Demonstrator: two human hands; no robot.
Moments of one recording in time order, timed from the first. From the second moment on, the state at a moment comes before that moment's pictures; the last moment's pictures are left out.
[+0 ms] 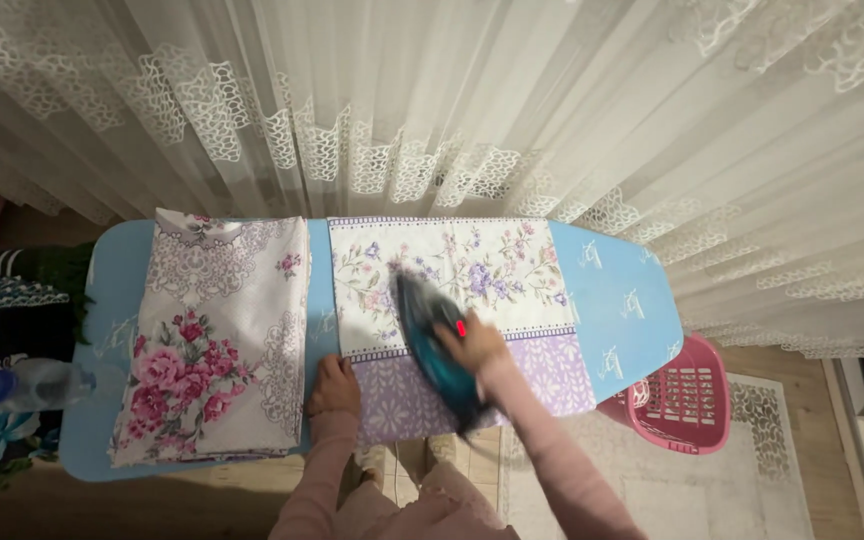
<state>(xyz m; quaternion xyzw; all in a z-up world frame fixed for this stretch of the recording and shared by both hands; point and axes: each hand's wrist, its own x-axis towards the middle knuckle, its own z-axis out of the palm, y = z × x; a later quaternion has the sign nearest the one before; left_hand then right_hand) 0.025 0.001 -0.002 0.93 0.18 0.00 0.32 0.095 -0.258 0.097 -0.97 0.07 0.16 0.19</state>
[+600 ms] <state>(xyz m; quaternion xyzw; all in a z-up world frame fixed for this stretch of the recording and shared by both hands) 0.027 -0.003 0.001 0.93 0.20 -0.04 0.30 0.244 -0.305 0.092 -0.96 0.18 0.10 0.18</state>
